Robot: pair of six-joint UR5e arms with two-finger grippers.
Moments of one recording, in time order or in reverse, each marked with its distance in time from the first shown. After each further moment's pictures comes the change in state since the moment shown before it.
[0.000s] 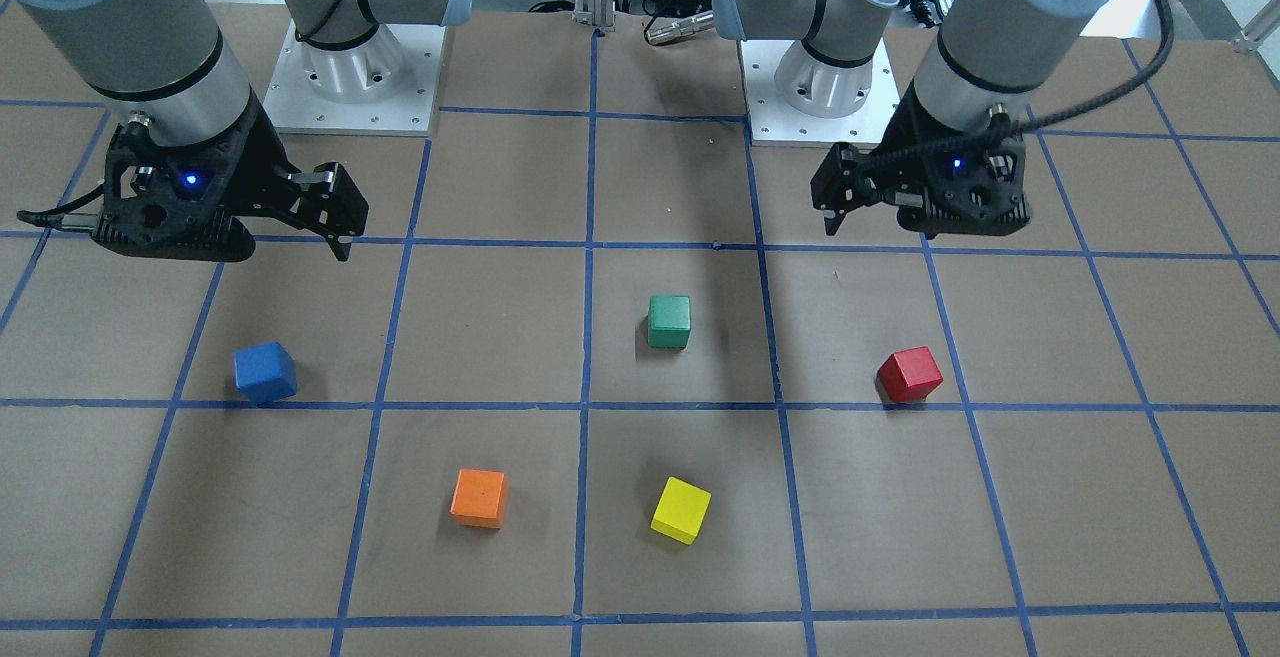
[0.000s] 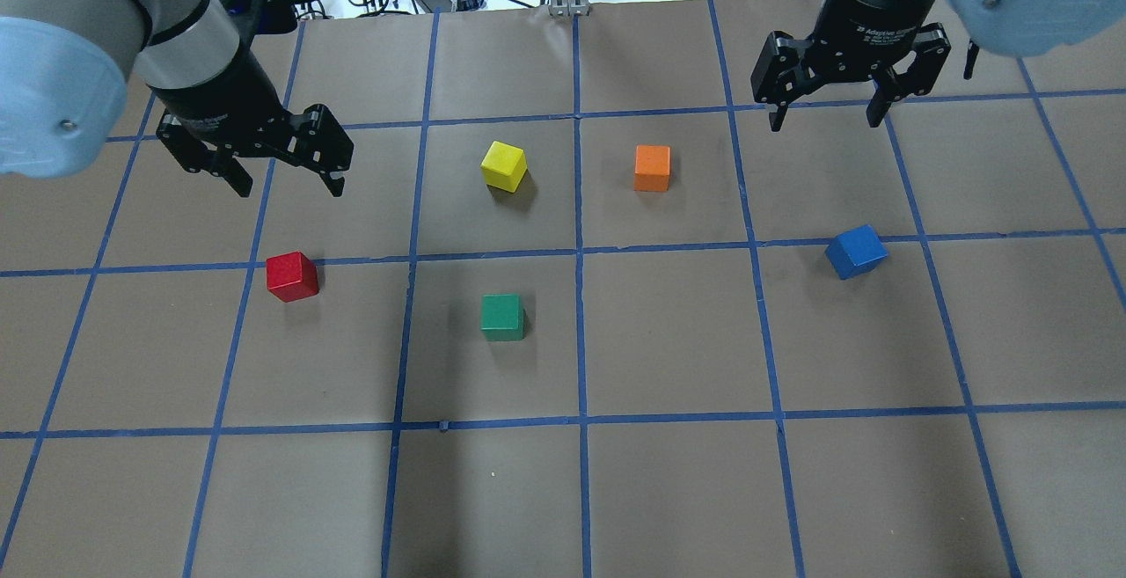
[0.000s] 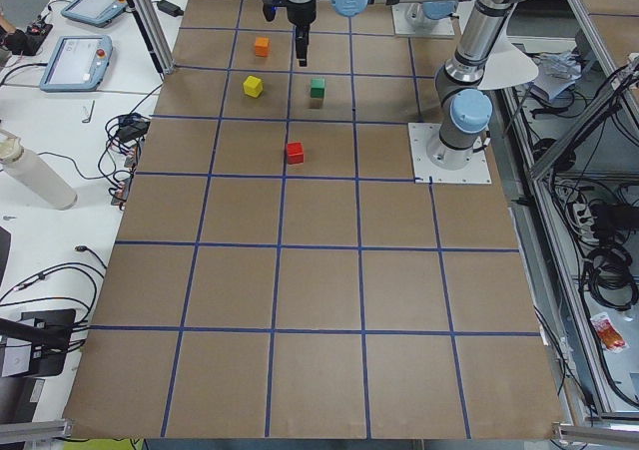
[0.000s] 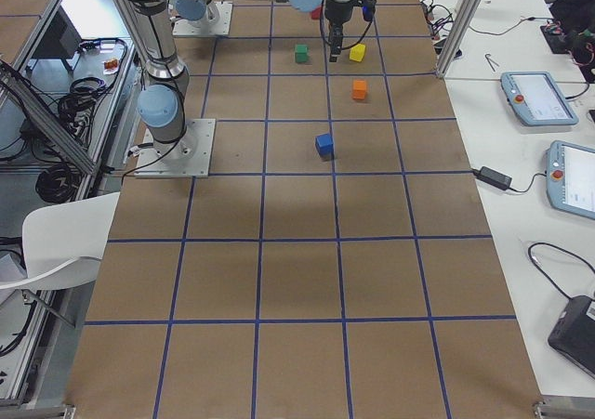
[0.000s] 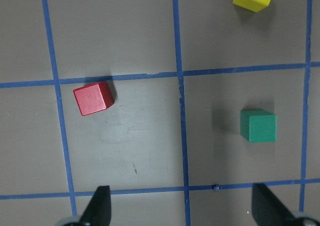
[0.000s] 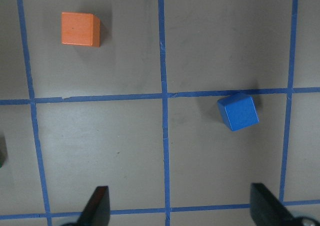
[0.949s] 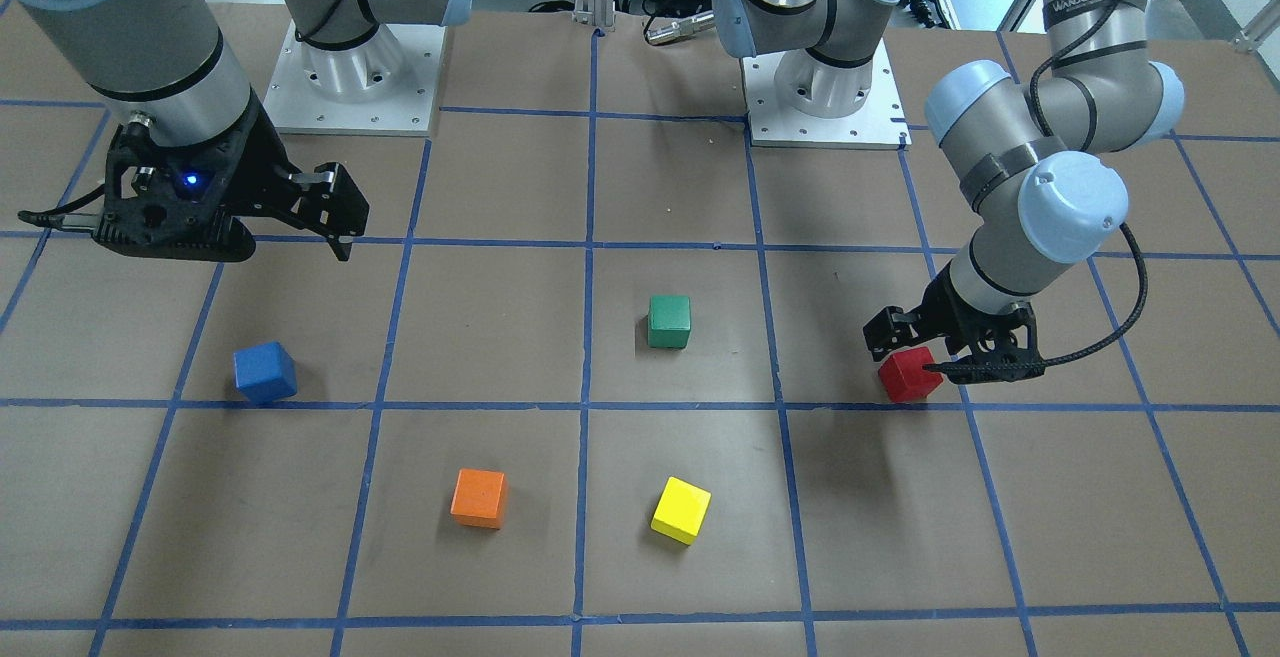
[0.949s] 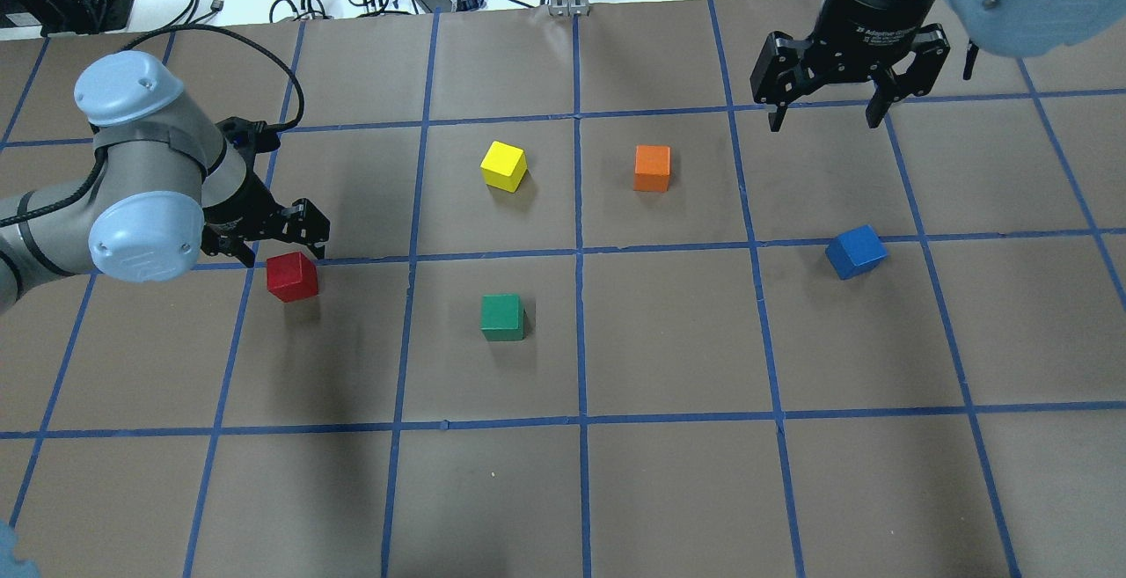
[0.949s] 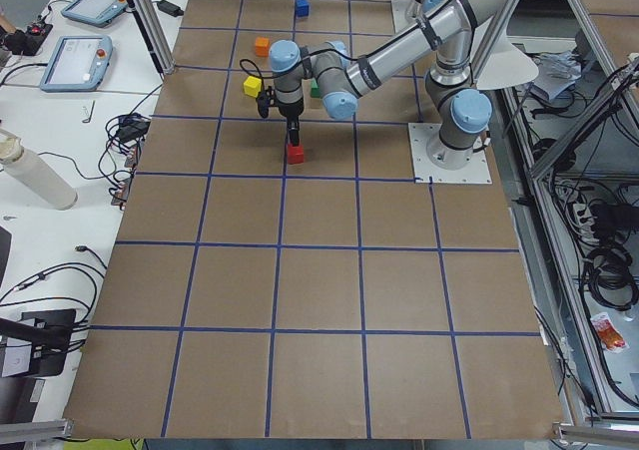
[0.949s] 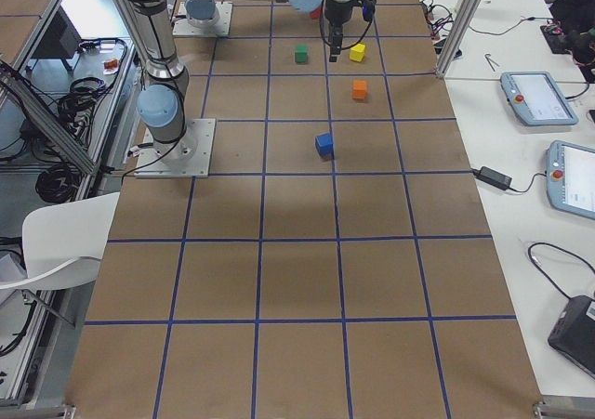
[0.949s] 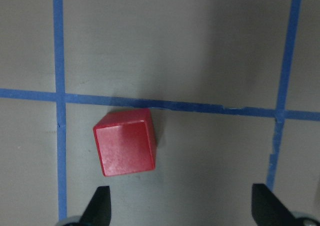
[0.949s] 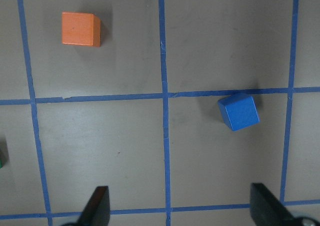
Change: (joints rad) left arm 0.213 -0.198 -0.312 0.511 -0.003 0.090; right arm 0.000 0.000 0.000 0.000 0.002 0.001
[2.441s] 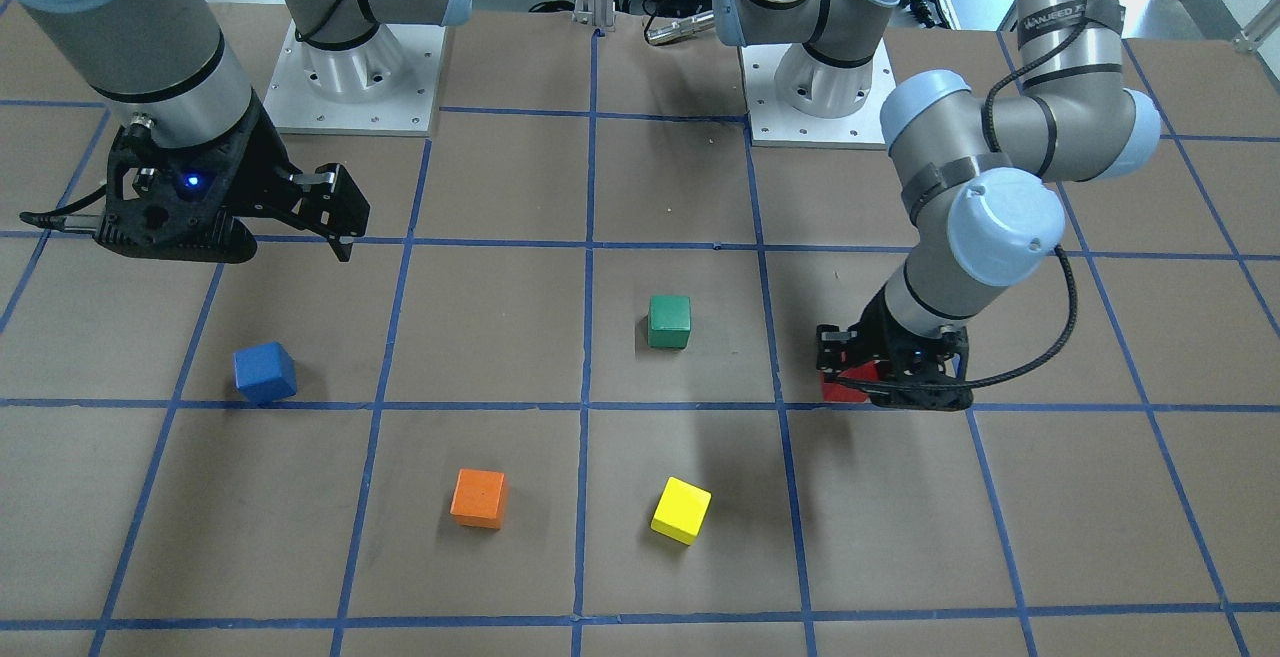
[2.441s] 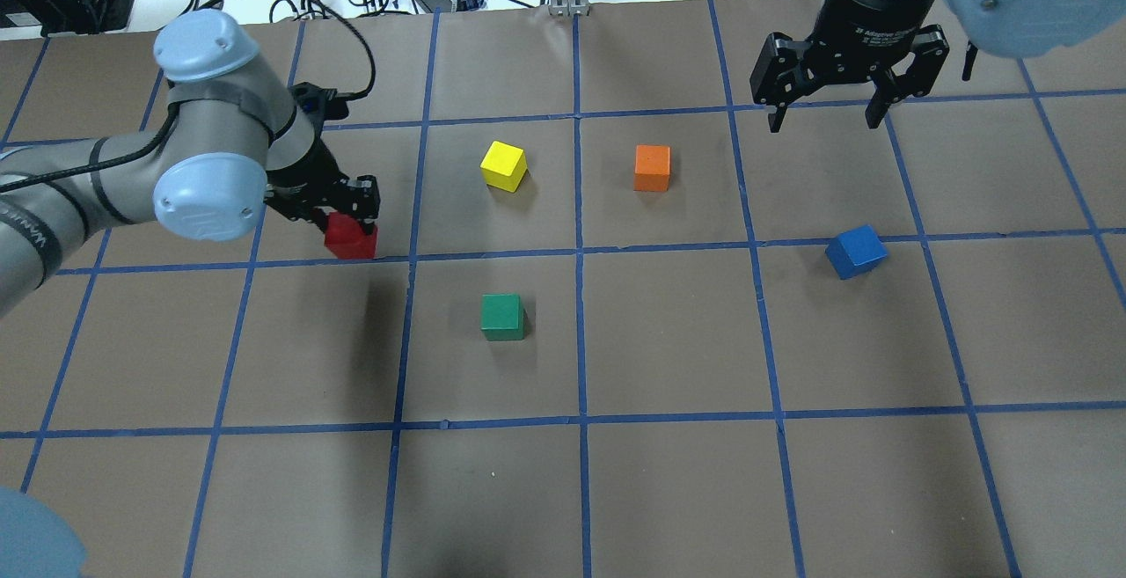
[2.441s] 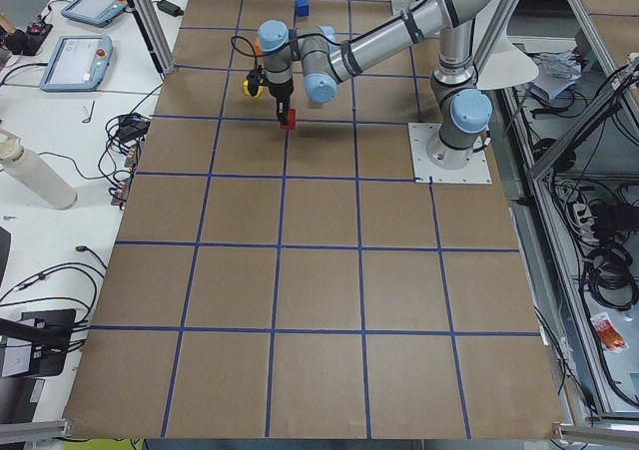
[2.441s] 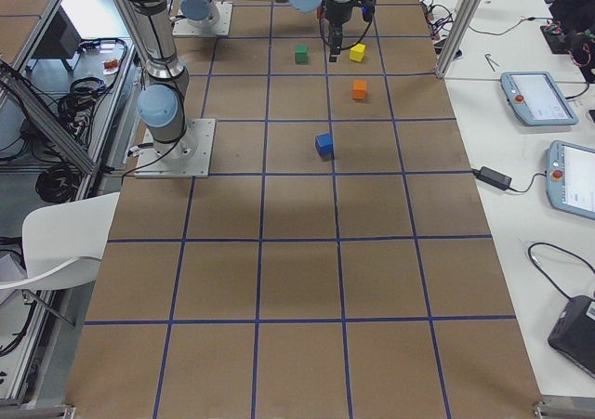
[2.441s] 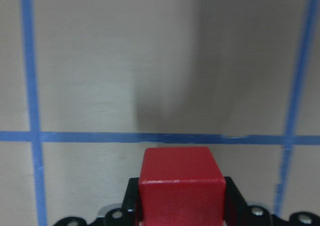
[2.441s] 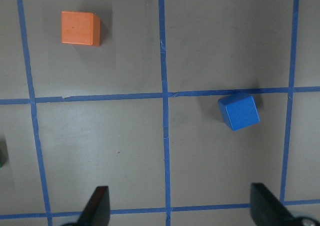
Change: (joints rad) left arm -0.210 -0.052 0.162 -0.079 -0.040 -0.049; right arm 0.001 0.000 0.002 0.000 -0.001 0.000
